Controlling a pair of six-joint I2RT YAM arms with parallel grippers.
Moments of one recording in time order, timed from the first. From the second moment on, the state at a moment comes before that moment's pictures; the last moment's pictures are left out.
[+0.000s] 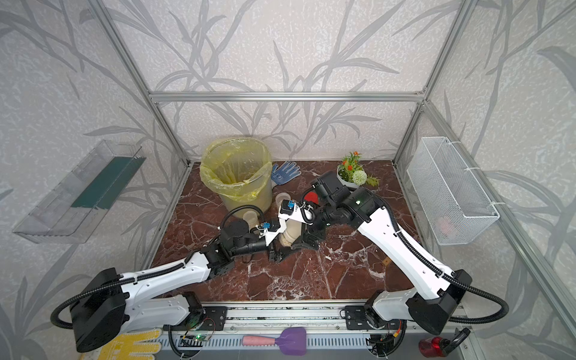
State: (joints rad) left arm -0.84 1.19 0.58 0.45 0.44 0.07; right arm 0.70 1.34 1.52 -1.16 -0.52 -0.66
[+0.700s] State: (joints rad) left arm -0.83 1.18 0.58 0.45 0.38 0.05; right arm 0.62 1.29 1.48 -1.14 -0.52 -0.65
